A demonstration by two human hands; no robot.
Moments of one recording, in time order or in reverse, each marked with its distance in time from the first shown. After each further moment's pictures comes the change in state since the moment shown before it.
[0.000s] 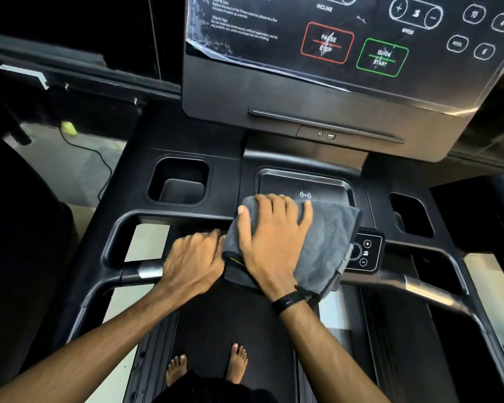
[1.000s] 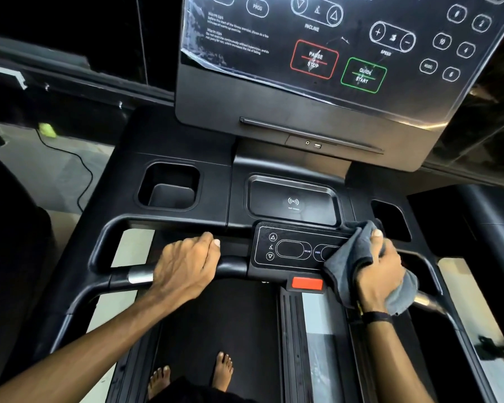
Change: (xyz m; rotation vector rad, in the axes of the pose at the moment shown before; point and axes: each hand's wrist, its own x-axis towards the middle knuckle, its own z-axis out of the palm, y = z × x) left_hand -0.004 0.003 -0.003 -0.098 0.035 -0.030; right_hand -0.015 0.189 -0.031 0.291 0.239 0.687
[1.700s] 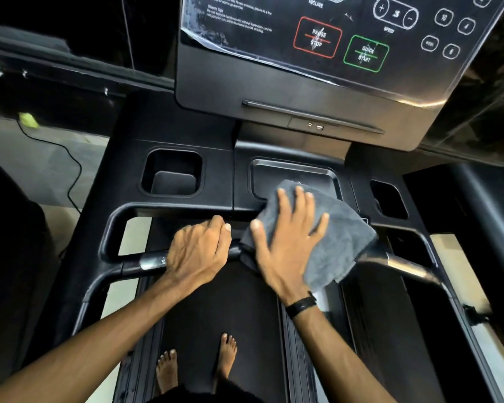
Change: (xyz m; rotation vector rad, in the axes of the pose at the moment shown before) left_hand -0.001 0.001 -0.004 0.021 0.019 0.052; right_hand -0.129 -0.101 0.046 -0.244 -0.265 -0.598
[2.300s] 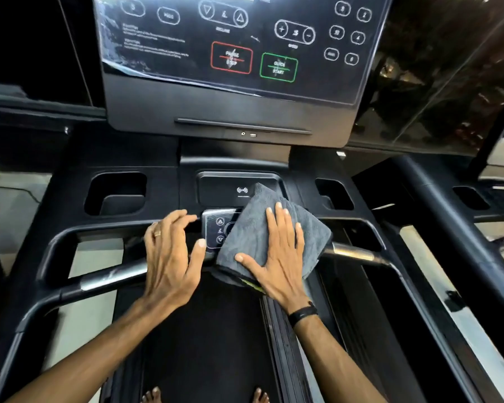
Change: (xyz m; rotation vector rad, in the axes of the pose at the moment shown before) left_hand -0.013 0.057 0.019 -0.253 0.257 0.082; right_hand -0.024 0.103 -0.029 0.095 -0.055 -0.063
